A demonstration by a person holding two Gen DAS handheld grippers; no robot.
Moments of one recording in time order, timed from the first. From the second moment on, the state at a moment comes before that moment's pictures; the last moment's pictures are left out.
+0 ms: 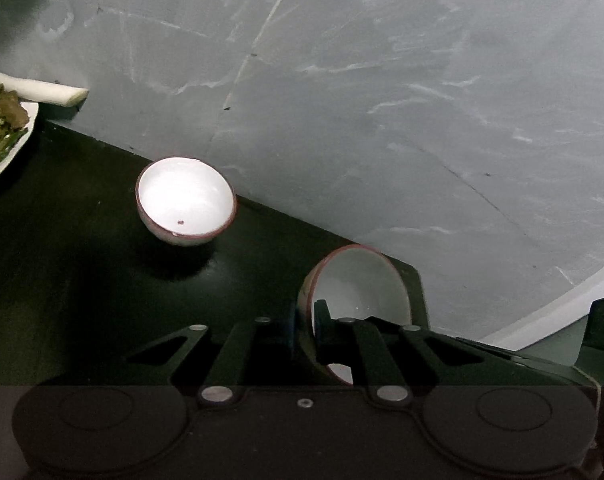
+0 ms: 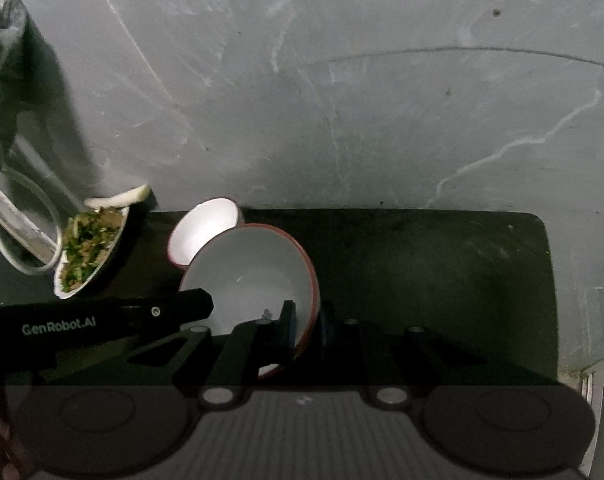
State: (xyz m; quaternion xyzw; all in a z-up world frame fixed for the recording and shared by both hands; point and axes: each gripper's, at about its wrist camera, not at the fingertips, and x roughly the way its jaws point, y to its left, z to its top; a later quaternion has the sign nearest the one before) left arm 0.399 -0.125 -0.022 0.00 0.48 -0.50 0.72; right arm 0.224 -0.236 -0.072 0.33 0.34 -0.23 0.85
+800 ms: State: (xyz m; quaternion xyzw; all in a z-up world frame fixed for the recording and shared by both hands) left arm 0.296 -0.034 -0.014 0.05 0.50 -0.53 0.69; right arm 0.108 -0.139 -0.057 0.36 0.35 -0.21 0.84
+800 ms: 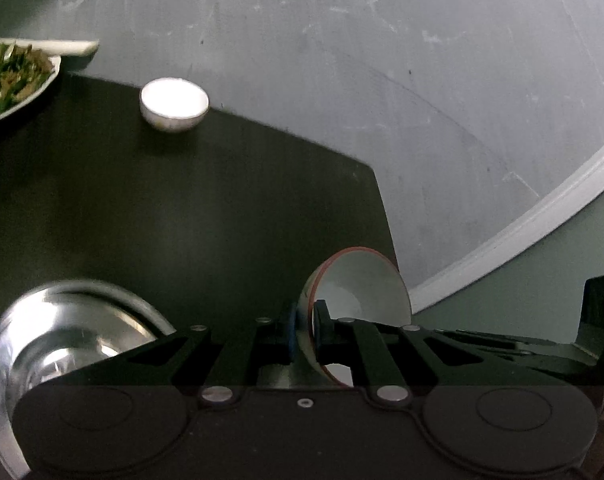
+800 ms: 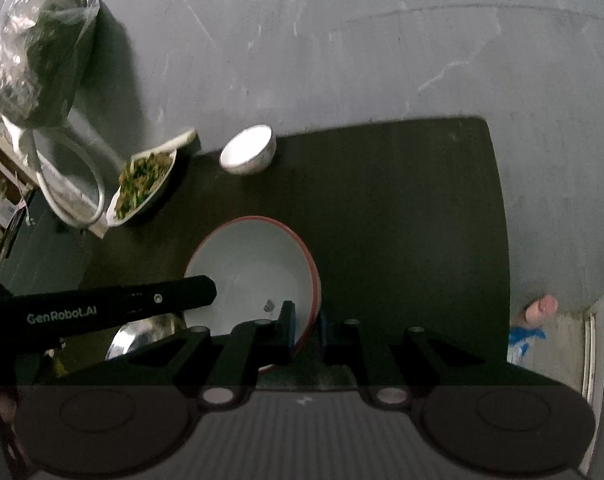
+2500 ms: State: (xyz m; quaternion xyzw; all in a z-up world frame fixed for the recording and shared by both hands) left arm 0.274 -0.014 -0.045 0.09 0.55 -0.50 0.66; right arm 0.092 -0.107 -0.085 0.37 0.42 -0.18 0.80
